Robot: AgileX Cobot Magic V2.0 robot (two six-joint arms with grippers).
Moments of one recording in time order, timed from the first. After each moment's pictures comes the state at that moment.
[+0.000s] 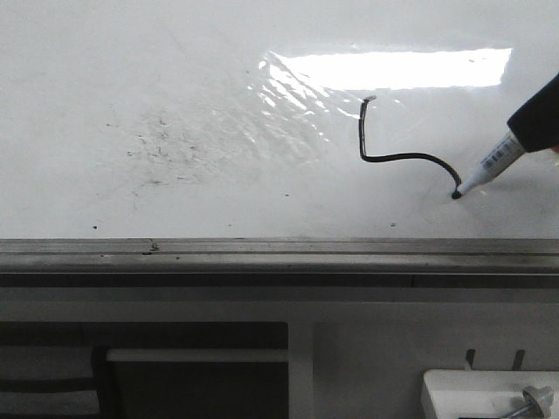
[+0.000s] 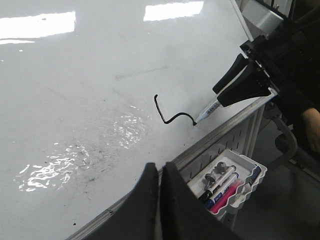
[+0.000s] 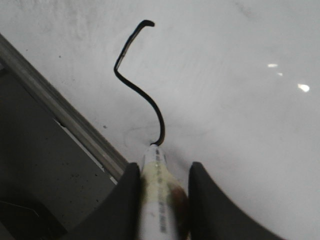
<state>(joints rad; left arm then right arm) -0.59 0.35 -0.36 -1.05 0.34 1.00 0.28 0.95 -0.64 0.44 0.50 -0.78</state>
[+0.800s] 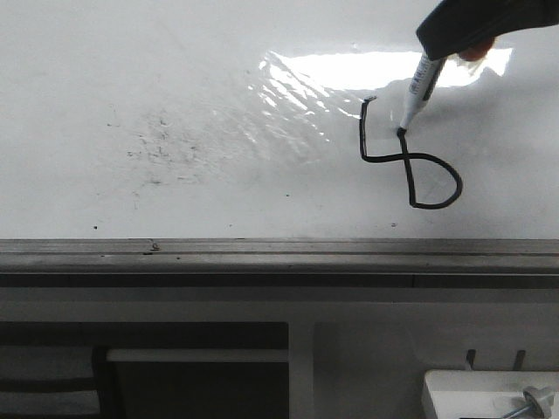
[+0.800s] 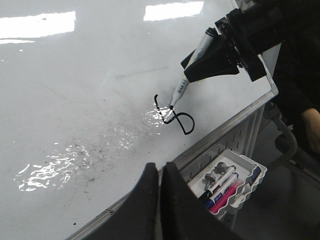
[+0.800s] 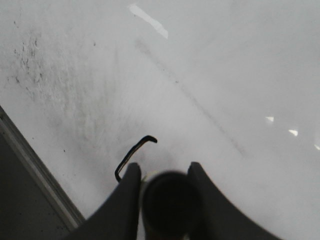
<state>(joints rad) -0.59 0.35 -0.36 -1.05 0.34 1.00 0.38 1.08 -0.78 0.45 0.34 -0.78</state>
